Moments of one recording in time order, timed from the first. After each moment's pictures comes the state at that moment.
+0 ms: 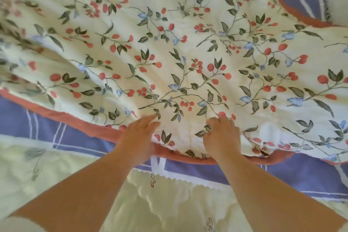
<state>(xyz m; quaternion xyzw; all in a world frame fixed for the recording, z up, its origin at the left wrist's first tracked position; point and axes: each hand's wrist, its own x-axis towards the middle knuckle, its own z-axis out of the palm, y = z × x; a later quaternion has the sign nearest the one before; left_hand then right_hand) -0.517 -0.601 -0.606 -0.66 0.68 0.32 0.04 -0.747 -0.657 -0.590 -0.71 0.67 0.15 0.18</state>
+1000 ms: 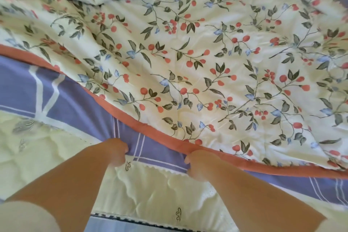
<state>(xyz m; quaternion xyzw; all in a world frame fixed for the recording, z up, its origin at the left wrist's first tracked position) -0.239 -0.513 -0.601 -0.62 0.56 0.39 0.40 -0.474 -0.570 -0.575 -0.69 0.35 0.52 0.36</state>
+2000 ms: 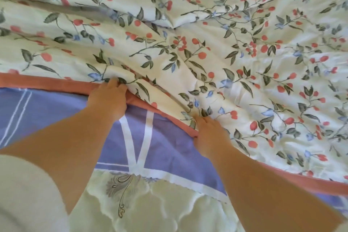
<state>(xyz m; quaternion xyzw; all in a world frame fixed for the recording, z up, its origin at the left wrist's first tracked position) 0.133 -0.630 -0.630 -0.75 0.62 0.15 0.18 -0.145 -0.613 -0.640 -0.73 0.61 0.20 0.24</state>
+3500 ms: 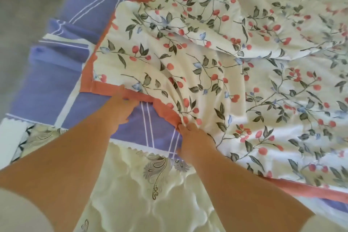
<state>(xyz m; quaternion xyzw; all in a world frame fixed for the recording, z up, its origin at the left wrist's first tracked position) 0.507 -0.514 -0.620 -0.78 0.18 0.52 -0.29 0.277 -0.513 -0.623 -0.78 0.52 0.25 0.26</state>
